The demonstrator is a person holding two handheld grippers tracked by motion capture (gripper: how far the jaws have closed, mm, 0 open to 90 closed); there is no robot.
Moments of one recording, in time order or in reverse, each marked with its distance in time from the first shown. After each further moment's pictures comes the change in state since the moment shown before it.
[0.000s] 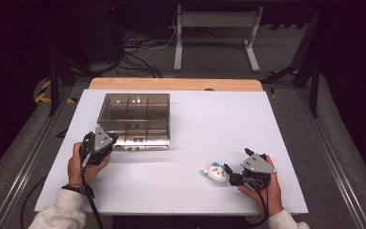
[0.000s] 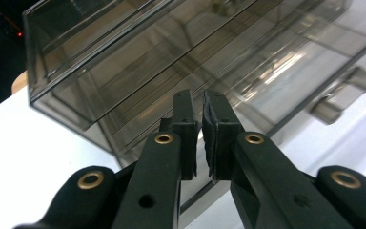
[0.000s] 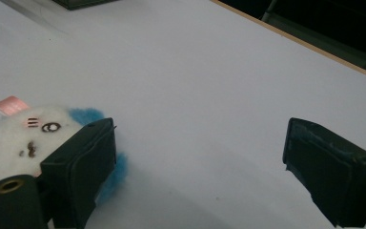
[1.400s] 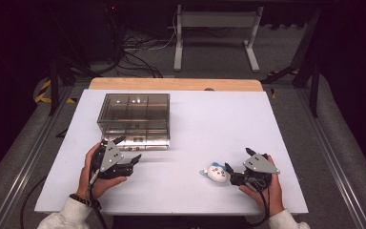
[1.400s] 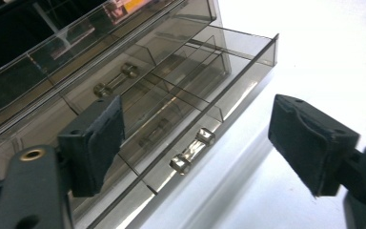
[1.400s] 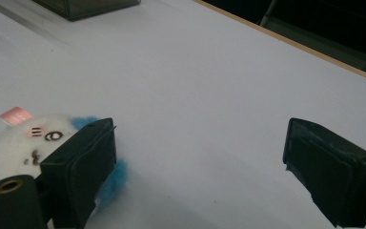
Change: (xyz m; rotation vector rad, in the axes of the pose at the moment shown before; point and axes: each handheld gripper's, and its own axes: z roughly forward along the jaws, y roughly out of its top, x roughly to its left) left arm -0.049 0.007 -0.021 -0.203 -0.130 0.069; right arm -0.003 0.002 -0.004 -0.026 0.009 0.031
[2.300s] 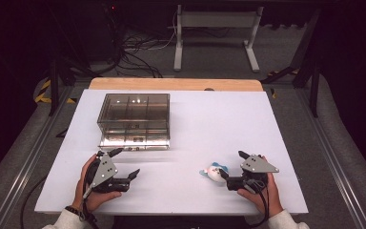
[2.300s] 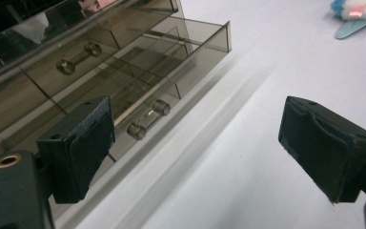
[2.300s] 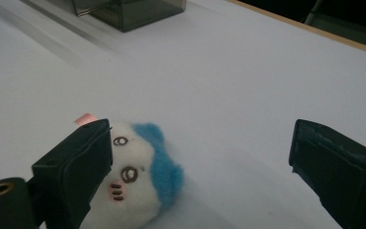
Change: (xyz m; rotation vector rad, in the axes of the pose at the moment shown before) left arm -0.017 -0.026 -0.019 -0.045 -0.087 -0.033; right arm 0.008 0.003 0.000 0.000 0.164 0.030
